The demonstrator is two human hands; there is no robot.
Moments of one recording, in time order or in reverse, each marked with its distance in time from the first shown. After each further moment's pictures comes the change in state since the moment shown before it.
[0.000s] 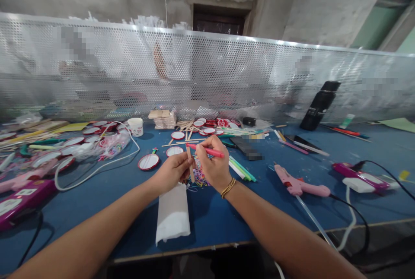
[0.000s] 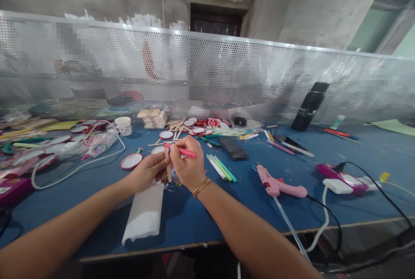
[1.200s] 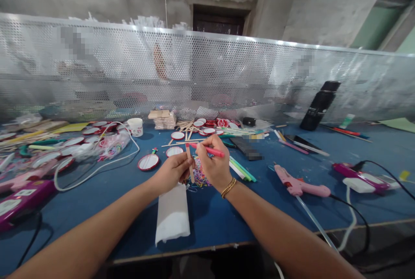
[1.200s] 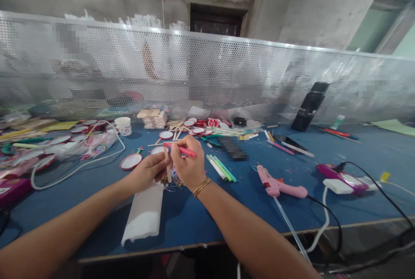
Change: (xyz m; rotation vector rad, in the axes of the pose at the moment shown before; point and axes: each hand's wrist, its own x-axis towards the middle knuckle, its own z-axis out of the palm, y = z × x) left_hand 0.000 -0.002 -0.001 0.002 -0.003 -0.004; right_hand 0.001 0.000 -0.001 -0.006 0.003 0.014
